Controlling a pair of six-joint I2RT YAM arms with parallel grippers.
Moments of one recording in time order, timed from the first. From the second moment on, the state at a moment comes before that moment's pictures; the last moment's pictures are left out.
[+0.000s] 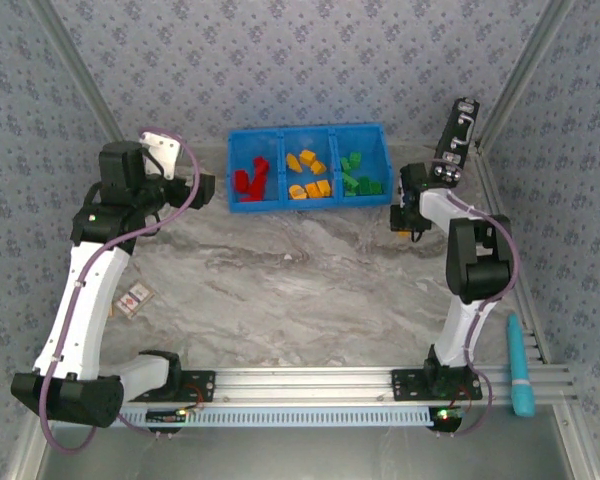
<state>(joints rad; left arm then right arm) -0.16 1.15 1.39 -0.72 0.14 0.09 0.10 1.88 1.30 -0.63 0.09 0.12</state>
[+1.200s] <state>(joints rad) -0.14 0.99 1.18 -0.70 0.13 0.09 0.45 2.37 2.40 -0.76 0.01 0.11</state>
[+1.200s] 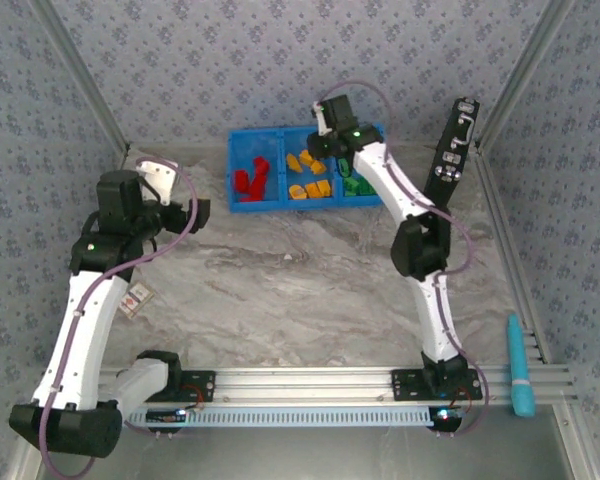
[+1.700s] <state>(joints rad) -0.11 0.89 0.74 -0.28 -0.17 0.03 0.47 2.47 2.34 -0.72 -0.03 0.08</state>
